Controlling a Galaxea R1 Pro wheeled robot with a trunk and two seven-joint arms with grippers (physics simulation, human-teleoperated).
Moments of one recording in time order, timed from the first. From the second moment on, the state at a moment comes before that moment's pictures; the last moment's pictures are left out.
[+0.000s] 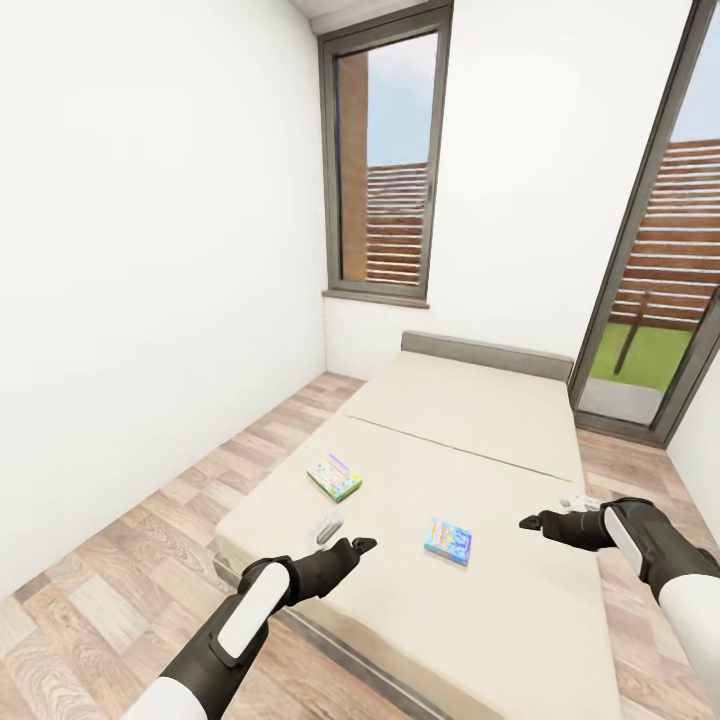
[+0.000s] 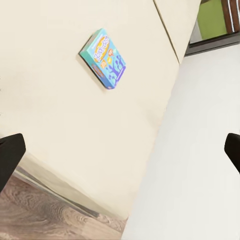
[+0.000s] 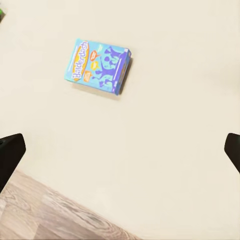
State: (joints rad) left arm -0.49 -0.08 -0.37 -0.92 1.13 0.54 0.12; right arm -0.80 -0.36 -0.07 -0.54 -0.14 0.77 0.43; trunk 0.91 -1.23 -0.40
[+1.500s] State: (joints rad) left arm -0.49 -0.07 -0.36 -0.92 1.14 0.54 0.12; right arm -0.79 -0.33 -0.08 -0.54 -0.15 0.77 0.42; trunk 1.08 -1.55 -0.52
